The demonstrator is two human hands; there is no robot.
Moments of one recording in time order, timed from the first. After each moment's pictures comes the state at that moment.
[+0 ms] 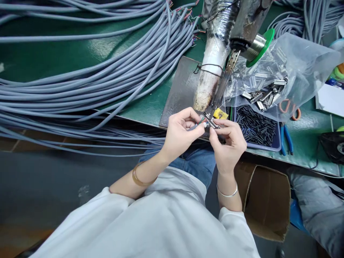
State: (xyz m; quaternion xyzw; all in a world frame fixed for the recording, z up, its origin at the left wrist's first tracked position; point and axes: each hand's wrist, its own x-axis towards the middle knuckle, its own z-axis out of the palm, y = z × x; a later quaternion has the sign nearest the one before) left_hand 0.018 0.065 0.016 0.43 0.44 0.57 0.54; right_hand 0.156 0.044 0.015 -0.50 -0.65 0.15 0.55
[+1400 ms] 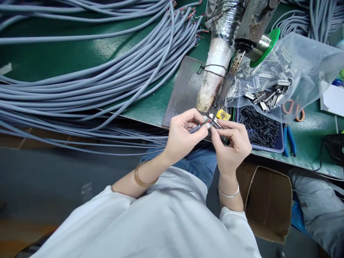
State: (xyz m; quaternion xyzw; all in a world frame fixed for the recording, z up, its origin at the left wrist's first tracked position) left_hand 0.018 0.062 0.021 0.47 0.47 0.57 0.48; right_hand 0.155 0.044 0.018 -0.51 -0.68 0.07 0.53
